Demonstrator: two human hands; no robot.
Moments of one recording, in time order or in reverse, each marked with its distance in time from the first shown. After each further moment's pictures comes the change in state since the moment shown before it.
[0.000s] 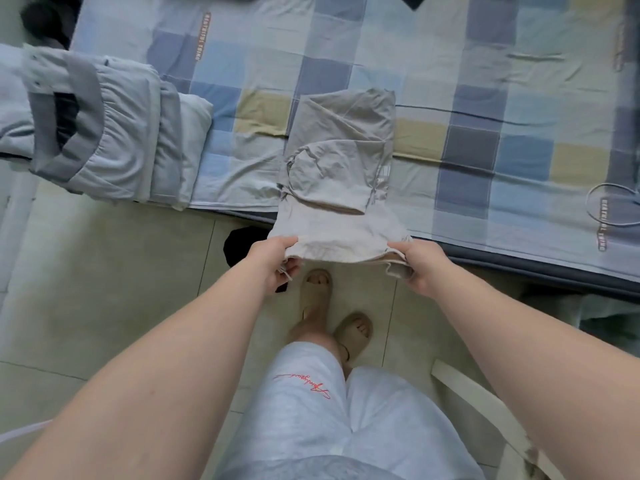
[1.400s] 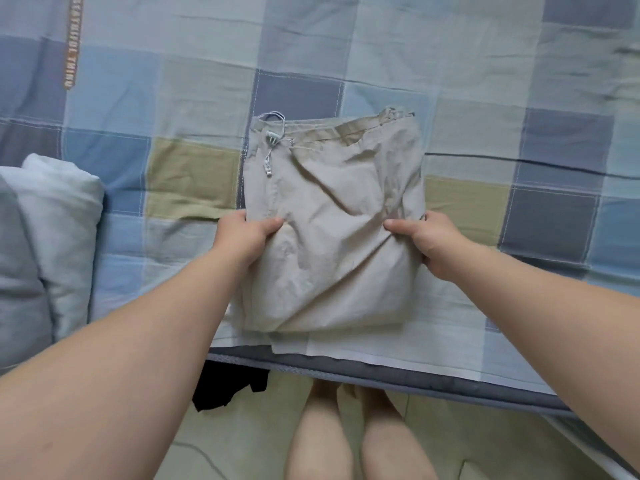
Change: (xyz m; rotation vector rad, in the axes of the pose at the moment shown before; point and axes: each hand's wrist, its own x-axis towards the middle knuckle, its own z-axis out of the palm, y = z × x) left_hand 0.300 0.234 0.124 0.353 0.171 0.328; right_hand 0.353 -0.203 0.062 -0.234 -0.002 -0.087
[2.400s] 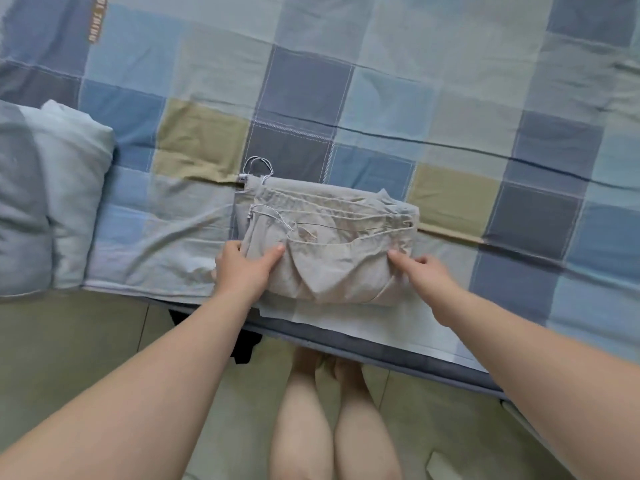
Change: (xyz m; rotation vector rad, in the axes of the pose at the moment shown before) left_hand -0.061 -0.096 0.009 0.225 0.157 -0.123; right_hand -0.057 0.071 -0.024 -0.253 0.053 0.097
